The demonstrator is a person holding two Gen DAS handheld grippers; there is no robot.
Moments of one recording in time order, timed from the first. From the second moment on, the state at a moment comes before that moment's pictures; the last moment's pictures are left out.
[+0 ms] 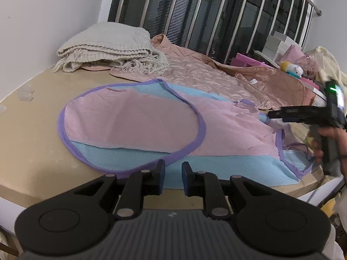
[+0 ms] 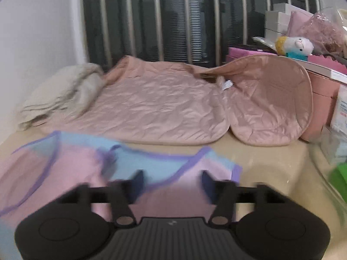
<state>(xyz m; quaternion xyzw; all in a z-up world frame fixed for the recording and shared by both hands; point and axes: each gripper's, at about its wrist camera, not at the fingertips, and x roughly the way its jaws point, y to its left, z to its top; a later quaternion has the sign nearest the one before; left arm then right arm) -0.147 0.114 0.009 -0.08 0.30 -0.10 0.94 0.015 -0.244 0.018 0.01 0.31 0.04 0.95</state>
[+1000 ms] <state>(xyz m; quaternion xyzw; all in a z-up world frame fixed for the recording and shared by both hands) -0.164 0.110 0.029 0.04 0.26 -0.20 0.94 -0.158 -0.178 0.023 -0.14 0.21 0.36 0.90</state>
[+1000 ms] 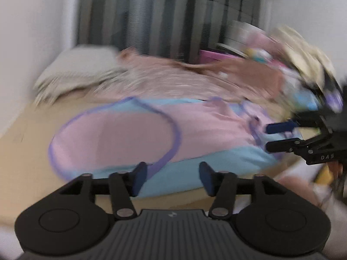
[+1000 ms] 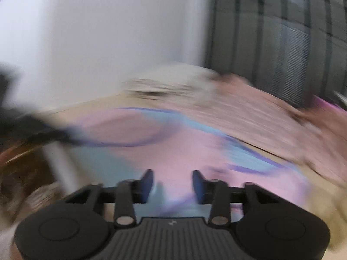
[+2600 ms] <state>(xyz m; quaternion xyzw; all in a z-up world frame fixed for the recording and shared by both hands) -0.054 0.129 0.048 0.16 0.38 -0.32 0.86 -0.068 -0.199 0.060 -0.27 0.24 0.39 0.85</state>
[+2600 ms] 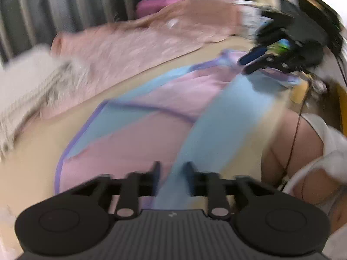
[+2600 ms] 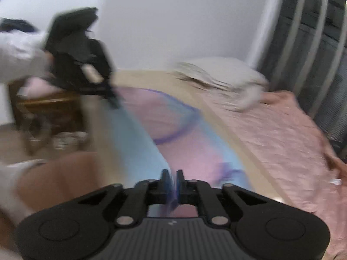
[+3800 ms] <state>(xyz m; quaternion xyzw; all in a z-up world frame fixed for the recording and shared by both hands) -0.056 0.207 0.040 0.02 0.34 -0.21 0.91 -0.098 -0.279 0.036 -0.25 0.32 0.25 0.88</state>
